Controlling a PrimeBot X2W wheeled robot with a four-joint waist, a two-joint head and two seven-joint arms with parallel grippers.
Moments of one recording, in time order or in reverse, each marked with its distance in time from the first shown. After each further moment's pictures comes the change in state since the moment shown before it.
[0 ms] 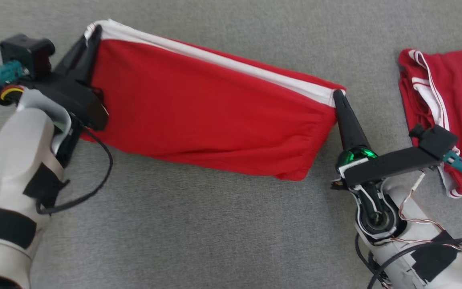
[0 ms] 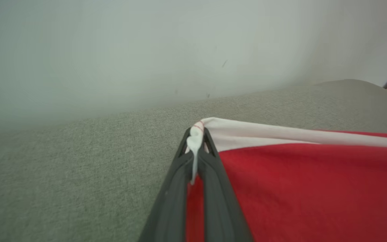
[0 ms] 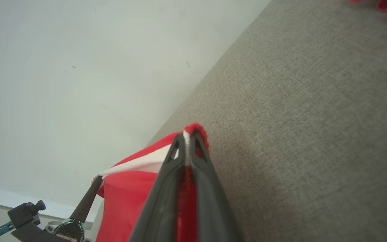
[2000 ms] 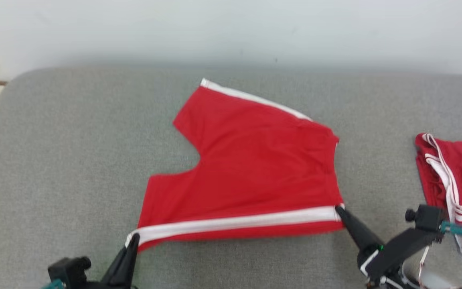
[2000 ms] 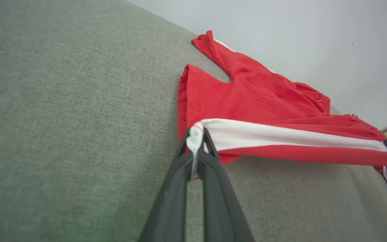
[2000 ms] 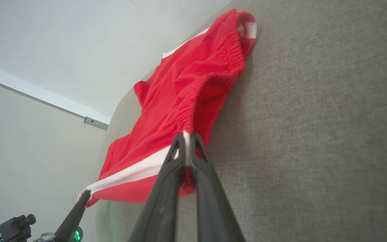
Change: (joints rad) left arm 0.858 -0.031 0.182 -0.413 -0.169 0.000 0.000; right arm 0.117 -0.359 0.469 -0.002 0.295 0.000 0.013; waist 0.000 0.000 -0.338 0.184
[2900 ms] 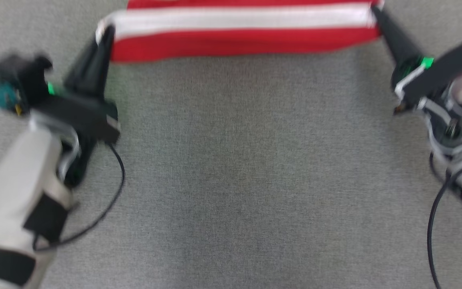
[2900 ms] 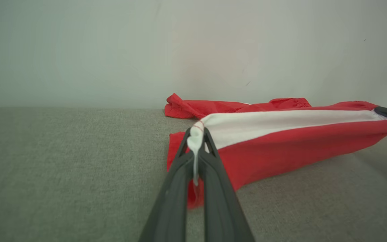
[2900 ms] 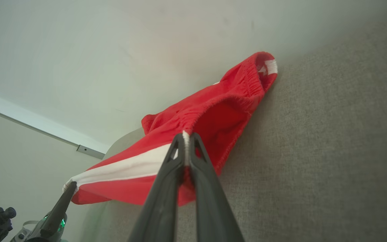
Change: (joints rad) left arm -0.729 0.078 -0.123 0.073 0.090 0.001 0.000; right arm -0.608 0.012 -0.119 0.121 -0.026 0.000 0.164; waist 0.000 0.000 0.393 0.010
